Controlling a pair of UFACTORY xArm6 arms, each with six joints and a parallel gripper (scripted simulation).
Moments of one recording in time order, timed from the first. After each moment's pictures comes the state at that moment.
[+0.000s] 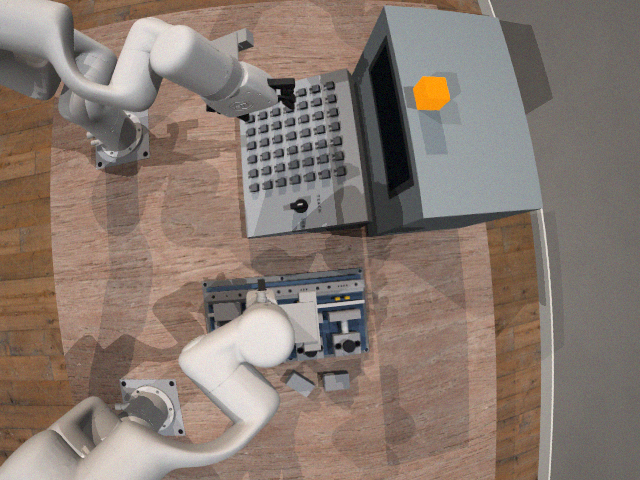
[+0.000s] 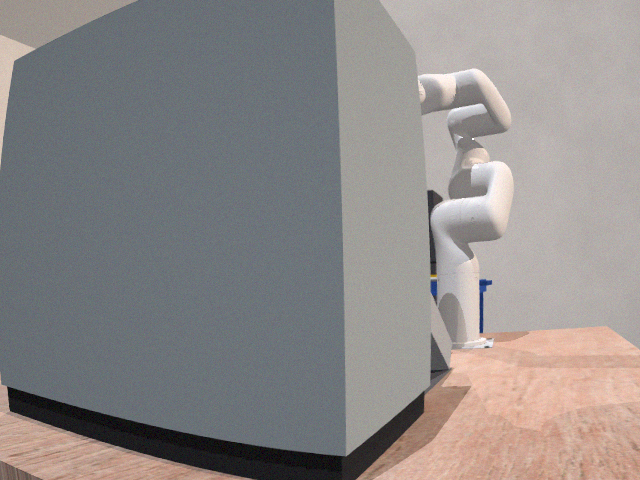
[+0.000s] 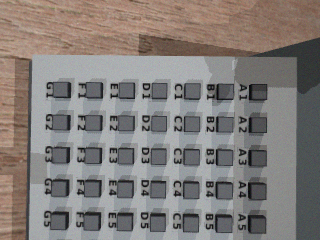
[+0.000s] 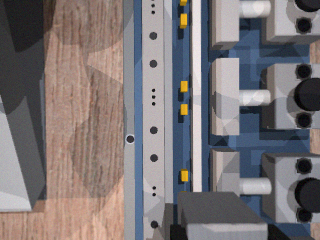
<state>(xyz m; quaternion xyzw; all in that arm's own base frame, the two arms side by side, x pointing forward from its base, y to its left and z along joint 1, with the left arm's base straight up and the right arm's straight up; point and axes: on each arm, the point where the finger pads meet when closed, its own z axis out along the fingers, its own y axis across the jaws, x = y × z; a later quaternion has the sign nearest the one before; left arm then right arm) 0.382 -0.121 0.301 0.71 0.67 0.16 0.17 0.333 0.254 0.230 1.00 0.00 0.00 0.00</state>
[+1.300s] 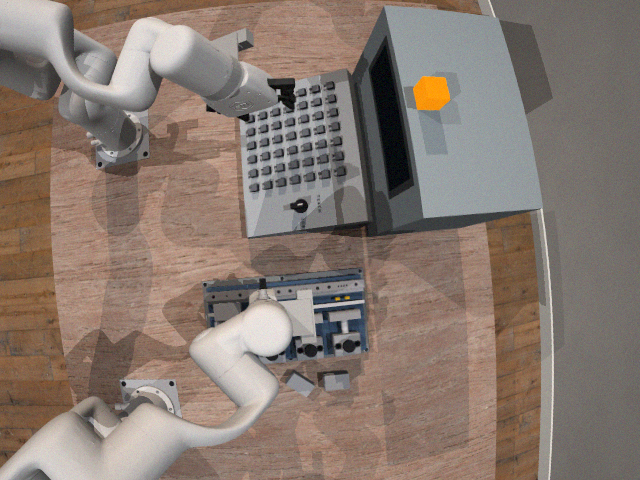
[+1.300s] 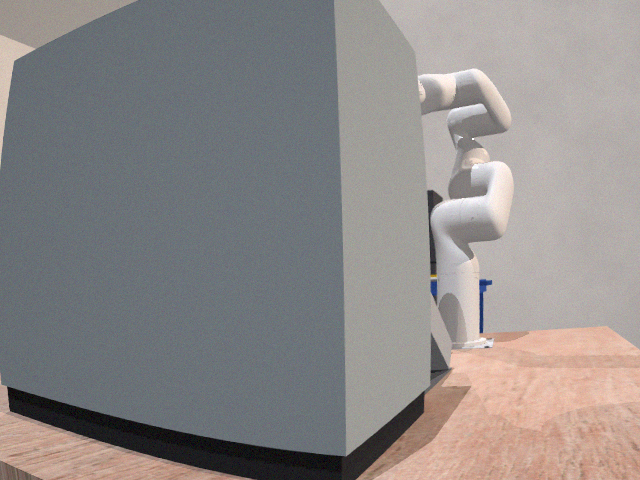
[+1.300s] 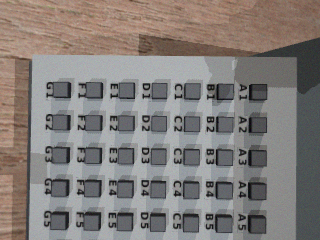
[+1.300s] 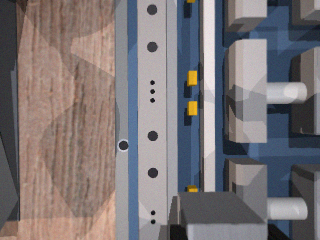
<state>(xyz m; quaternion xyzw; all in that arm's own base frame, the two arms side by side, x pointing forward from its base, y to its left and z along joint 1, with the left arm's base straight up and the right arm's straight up) 0.382 -0.121 0.301 0.71 0.67 0.16 0.17 0.334 0.254 0.161 1.00 0.00 0.00 0.00</state>
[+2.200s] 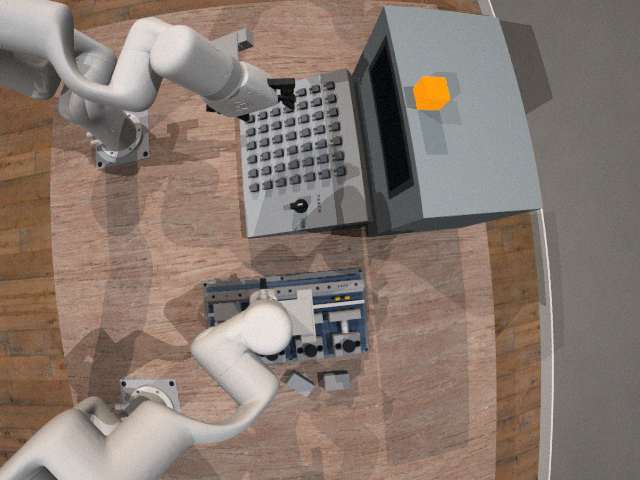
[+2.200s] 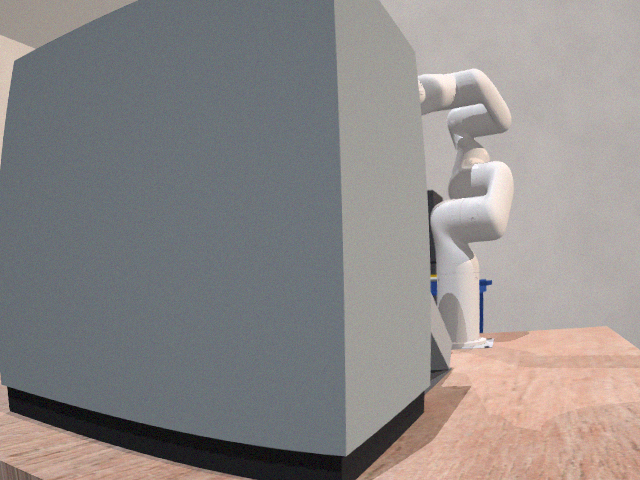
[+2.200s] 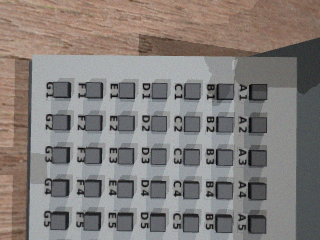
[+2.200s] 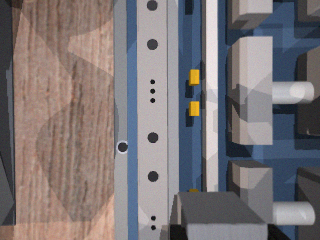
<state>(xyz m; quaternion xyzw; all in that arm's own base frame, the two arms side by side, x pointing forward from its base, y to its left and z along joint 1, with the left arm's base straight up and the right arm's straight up) 0.382 -0.121 0.301 0.71 0.67 0.16 0.17 0.335 0.254 0.152 1.00 0.00 0.00 0.00</state>
